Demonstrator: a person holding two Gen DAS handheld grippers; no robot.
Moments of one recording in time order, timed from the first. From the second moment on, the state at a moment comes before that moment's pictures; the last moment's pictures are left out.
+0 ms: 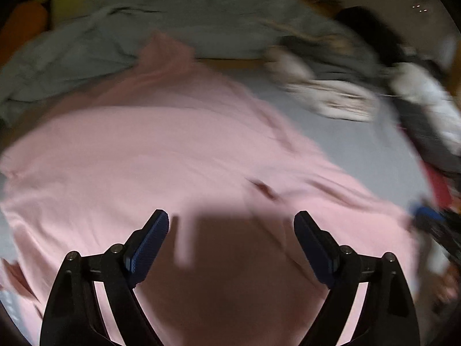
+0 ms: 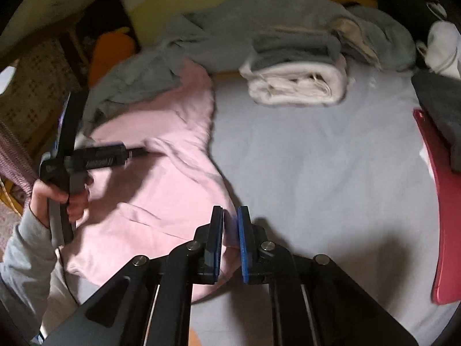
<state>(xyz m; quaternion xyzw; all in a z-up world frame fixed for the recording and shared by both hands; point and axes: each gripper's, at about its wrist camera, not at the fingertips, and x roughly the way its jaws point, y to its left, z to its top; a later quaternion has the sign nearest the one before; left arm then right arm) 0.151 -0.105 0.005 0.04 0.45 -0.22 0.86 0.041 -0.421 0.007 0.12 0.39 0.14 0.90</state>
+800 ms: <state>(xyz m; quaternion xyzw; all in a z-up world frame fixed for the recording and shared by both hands) 0.049 -0.130 0.003 -0.04 0.42 -0.28 0.86 0.044 -0.413 0.003 0.09 0.40 0.12 0.91</state>
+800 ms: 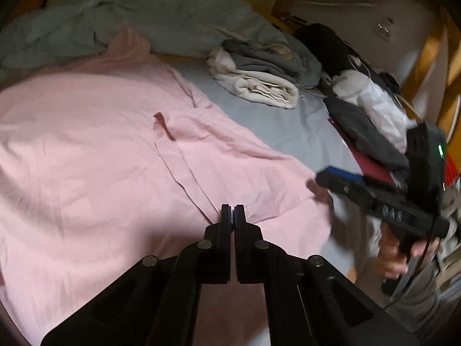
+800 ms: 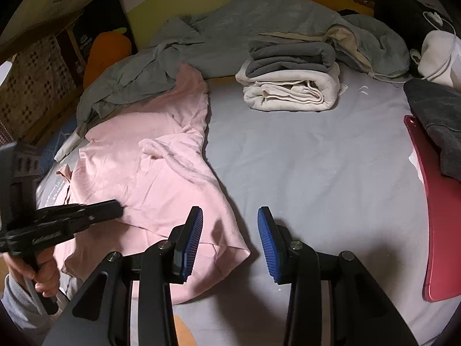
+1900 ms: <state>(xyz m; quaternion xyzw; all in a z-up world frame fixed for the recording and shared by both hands) 0.046 -0.134 -0.019 0.09 0.43 -0.15 0.89 0.046 -0.417 -0.003 0.04 0.42 0.07 0.90</state>
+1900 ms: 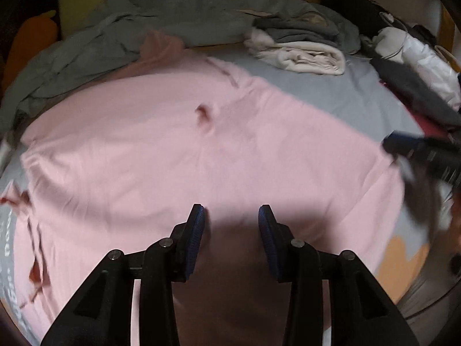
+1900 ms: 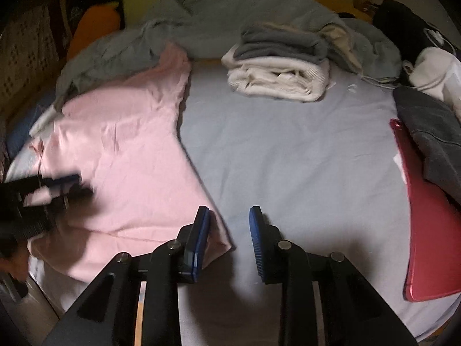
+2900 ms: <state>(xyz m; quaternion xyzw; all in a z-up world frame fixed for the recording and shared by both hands) -0.012 0.097 0.001 -0.07 0.39 -0.05 0.91 0.012 -0.226 0.033 0.03 0.40 0.23 0.89</state>
